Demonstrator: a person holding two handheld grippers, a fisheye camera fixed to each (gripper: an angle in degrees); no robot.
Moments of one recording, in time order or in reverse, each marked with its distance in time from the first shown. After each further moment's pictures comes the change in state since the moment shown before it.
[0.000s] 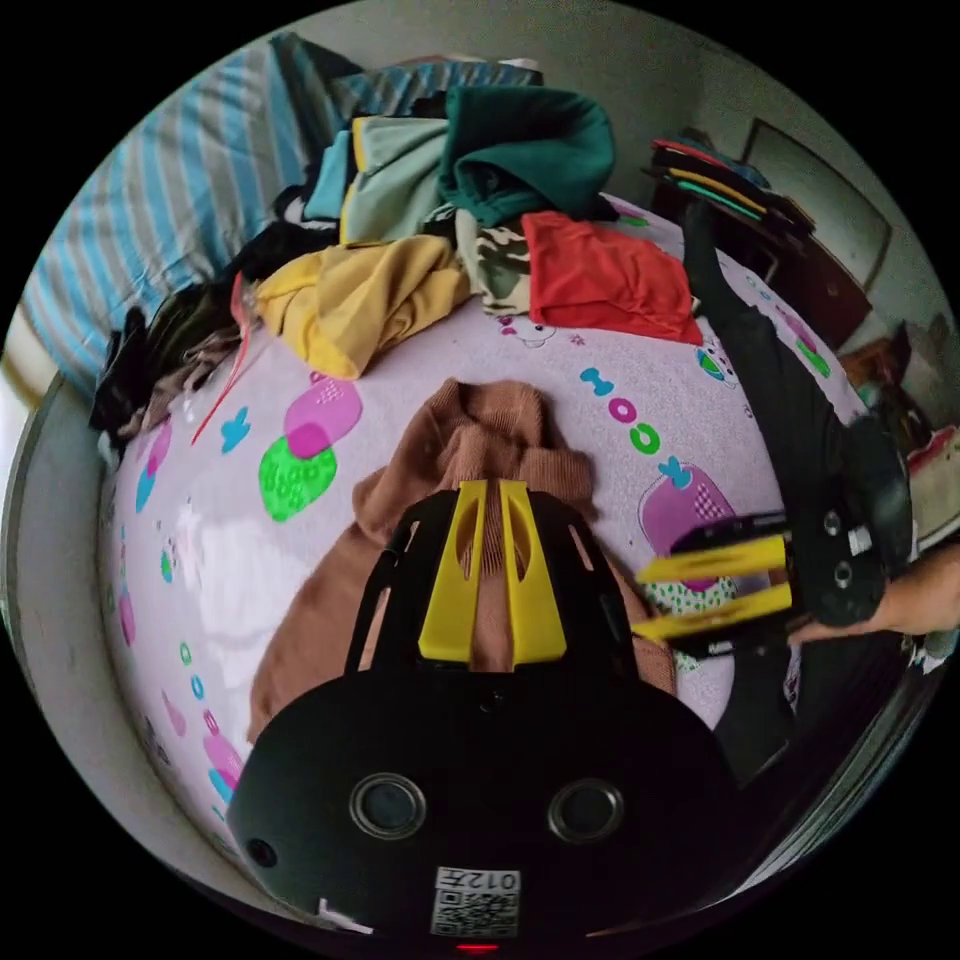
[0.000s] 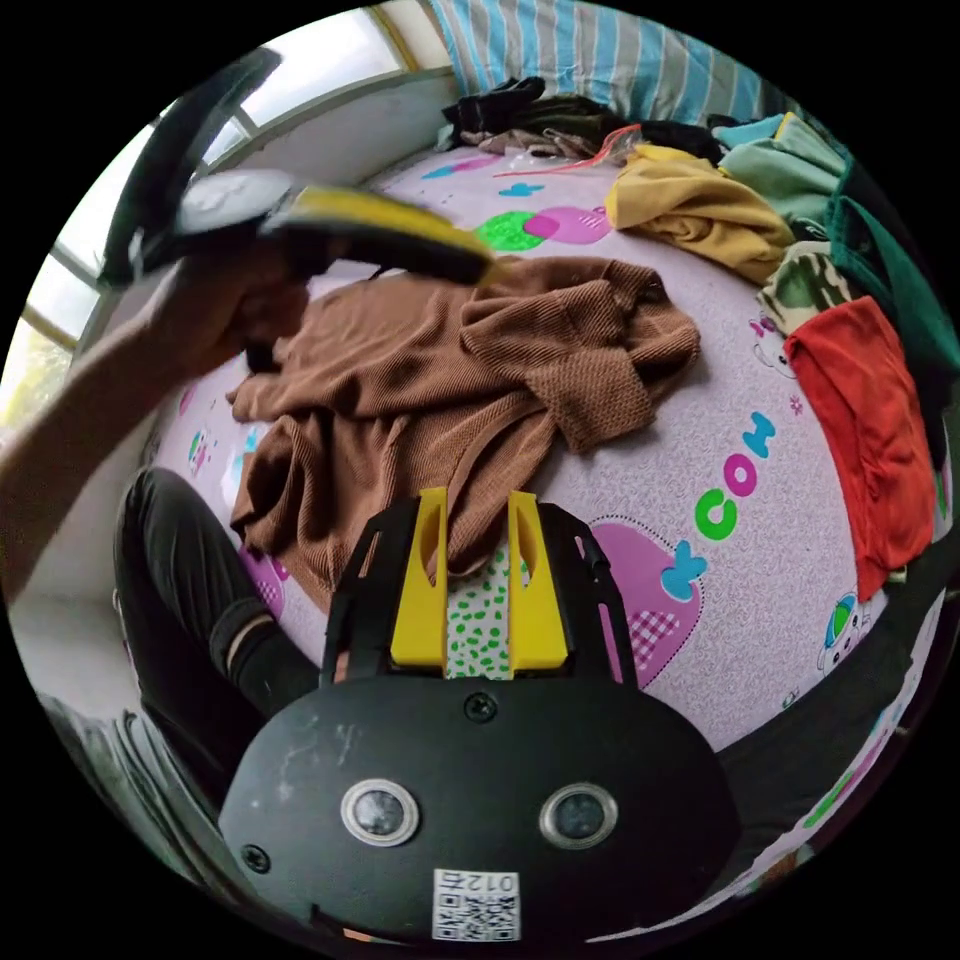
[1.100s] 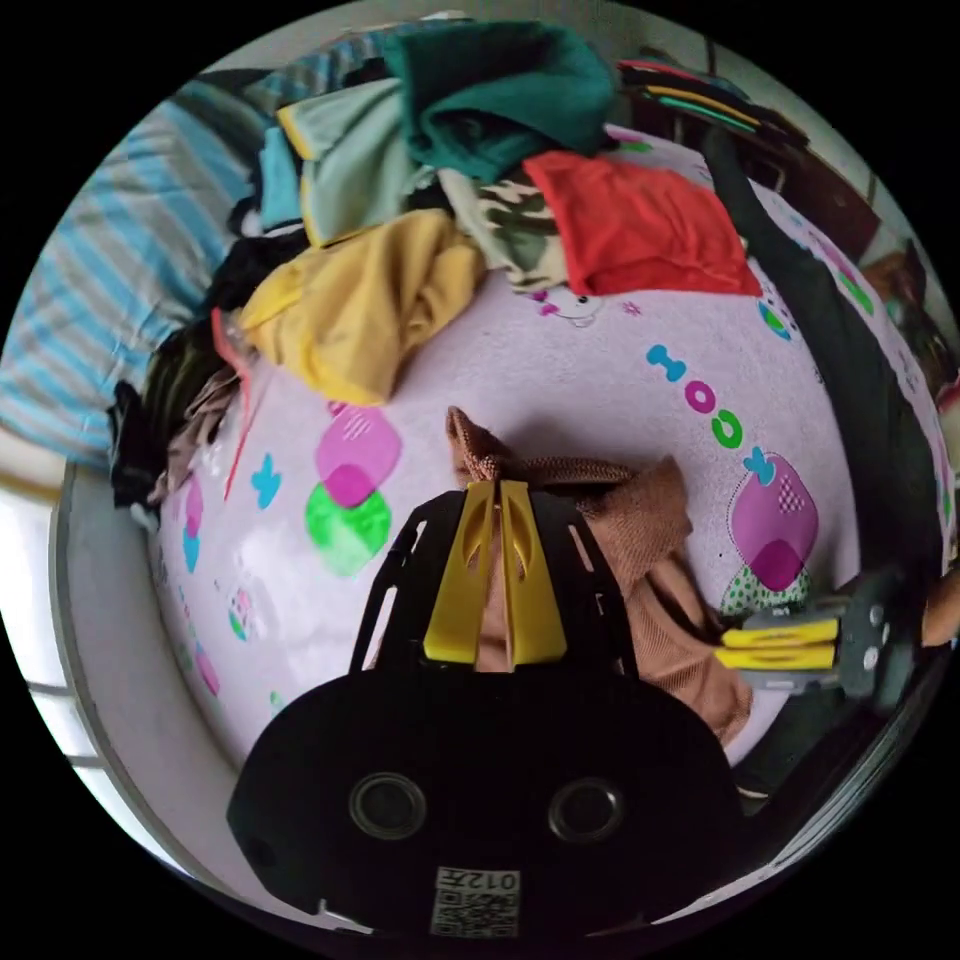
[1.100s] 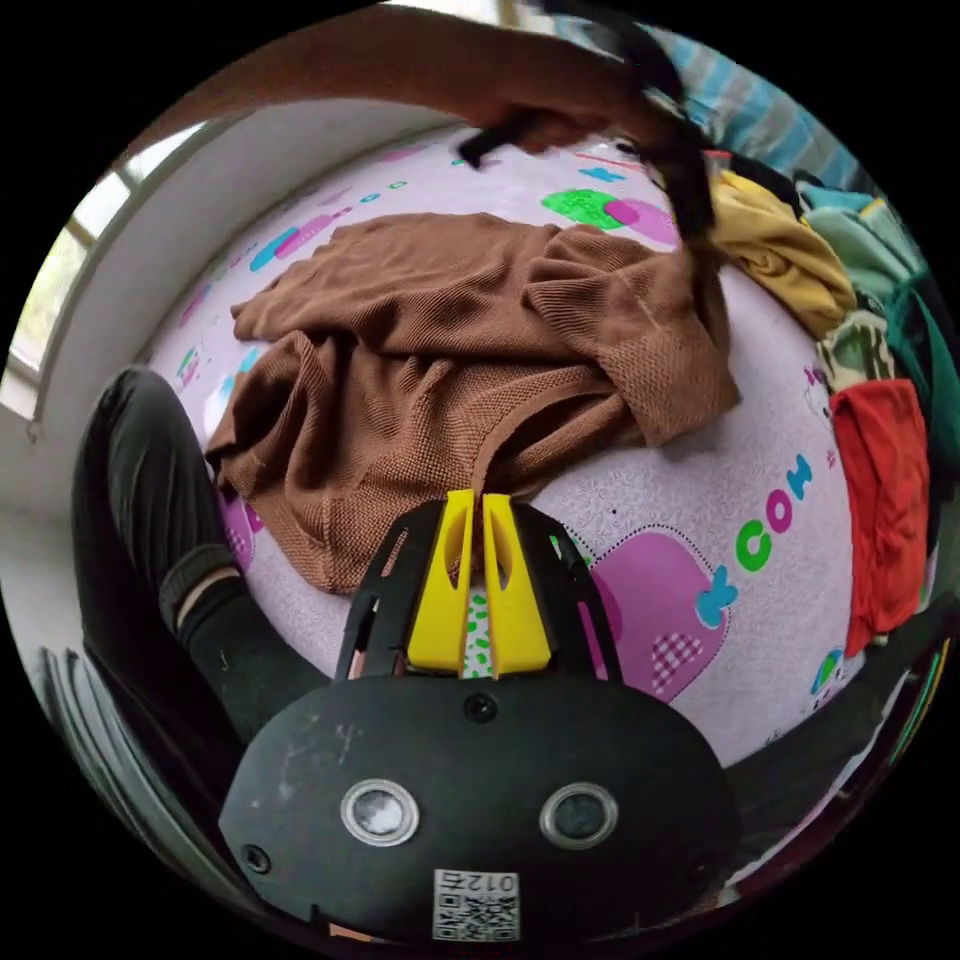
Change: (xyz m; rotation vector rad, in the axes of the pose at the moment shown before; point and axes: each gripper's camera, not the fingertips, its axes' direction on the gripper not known) left arm -0.066 -0.048 -0.055 -0.144 -0.151 0.069; right arm -0.009 0.012 -0.063 0.026 0.012 -0.068
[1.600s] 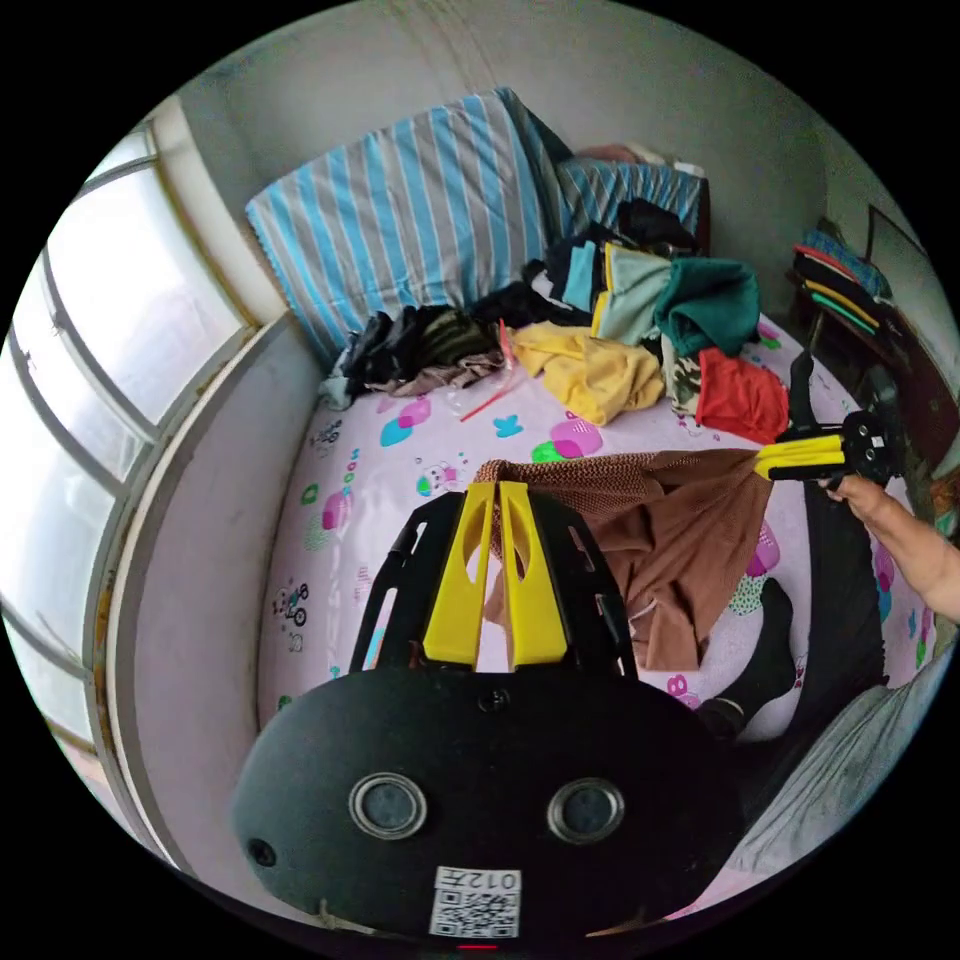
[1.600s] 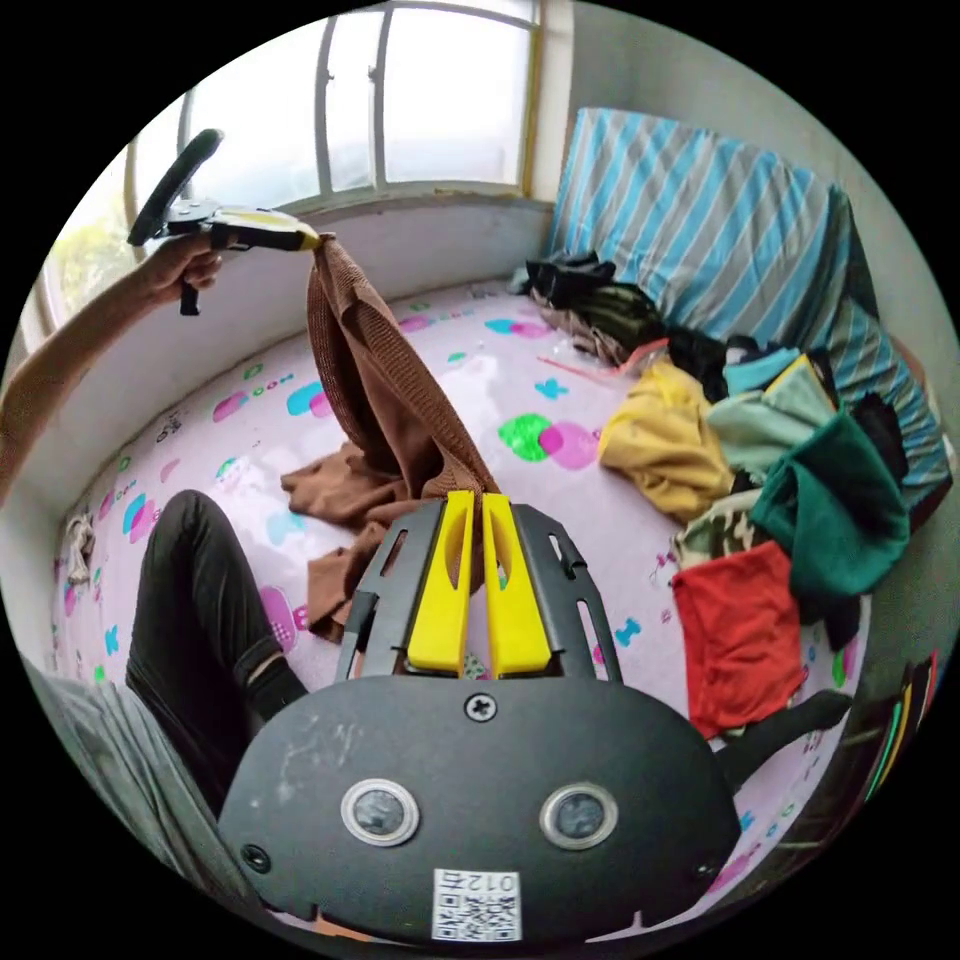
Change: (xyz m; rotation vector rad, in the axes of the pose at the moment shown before) left arm -0.146 0.299 -0.302 0.253 -0.223 -0.464; right arm -0.056 -0.056 -0.225 0.368 0.161 -0.253
